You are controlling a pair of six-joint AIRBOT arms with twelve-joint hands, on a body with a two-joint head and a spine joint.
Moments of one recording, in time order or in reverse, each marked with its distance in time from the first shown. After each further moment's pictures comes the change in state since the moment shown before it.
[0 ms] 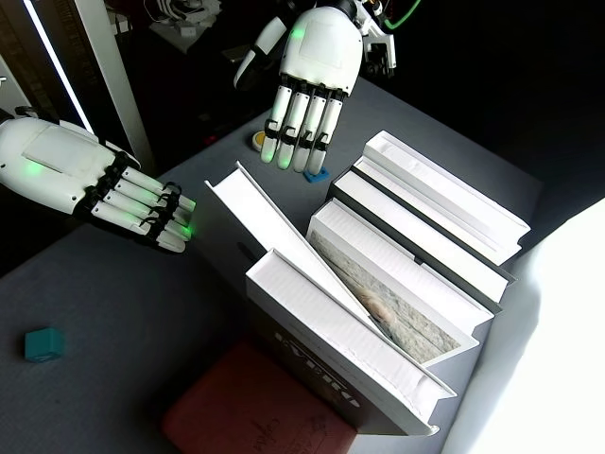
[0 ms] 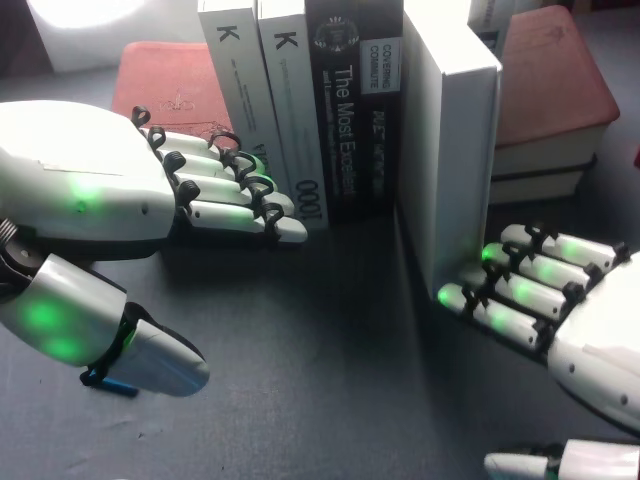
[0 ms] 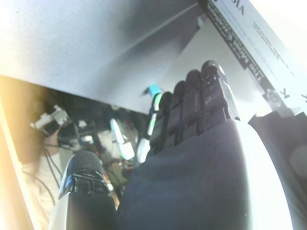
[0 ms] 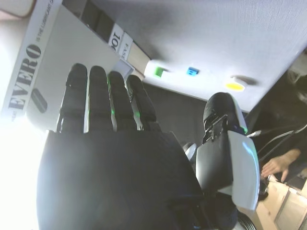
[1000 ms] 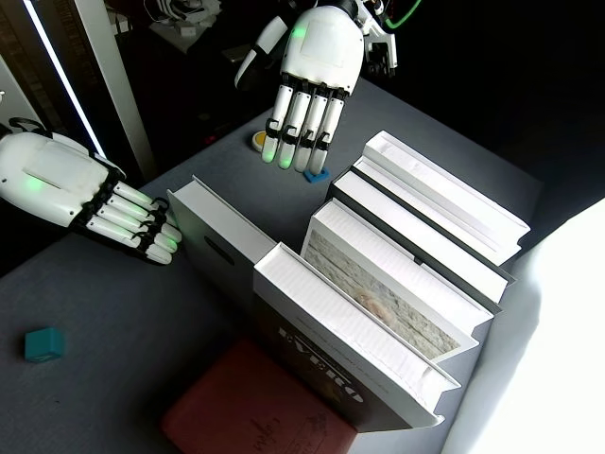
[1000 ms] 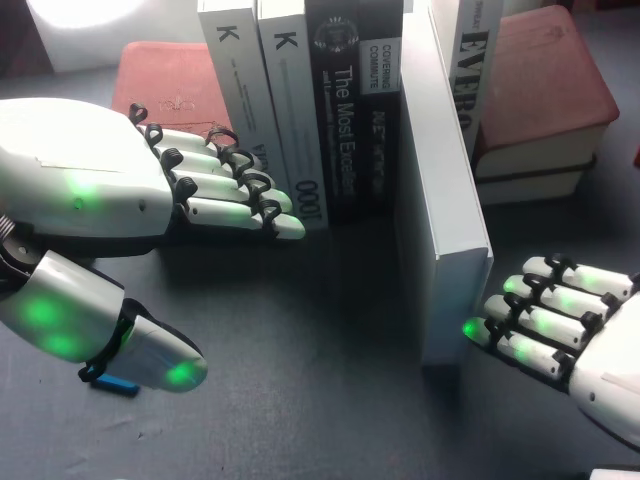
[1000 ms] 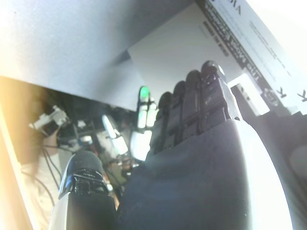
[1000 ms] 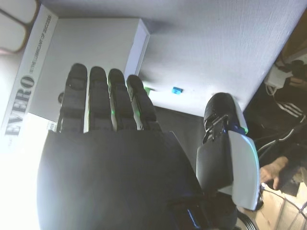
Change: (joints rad) left arm 0.000 0.000 0.005 0.000 0.000 0.001; right arm -0.012 0.049 -0.039 0.072 -0.041 -0.078
